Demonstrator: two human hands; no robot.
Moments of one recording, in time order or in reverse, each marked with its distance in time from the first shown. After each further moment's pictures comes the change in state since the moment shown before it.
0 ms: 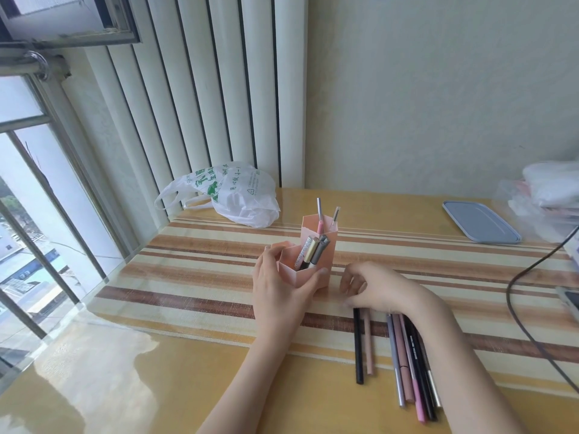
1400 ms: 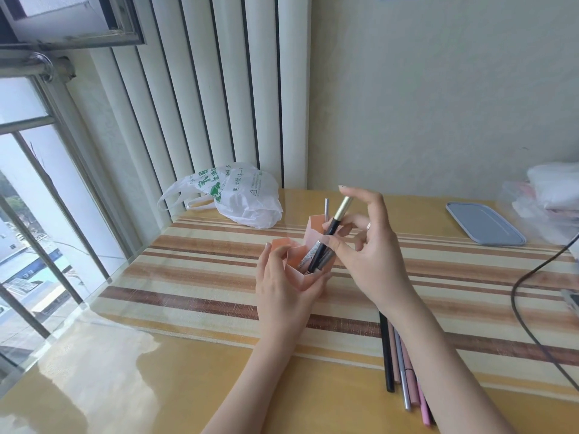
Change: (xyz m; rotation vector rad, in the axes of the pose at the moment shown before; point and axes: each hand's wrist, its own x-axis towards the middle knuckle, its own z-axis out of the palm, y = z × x) left_hand 0.001 0.000 0.002 0.080 0.027 0.109; right_hand -0.011 -0.043 0.001 0.544 0.788 -0.637
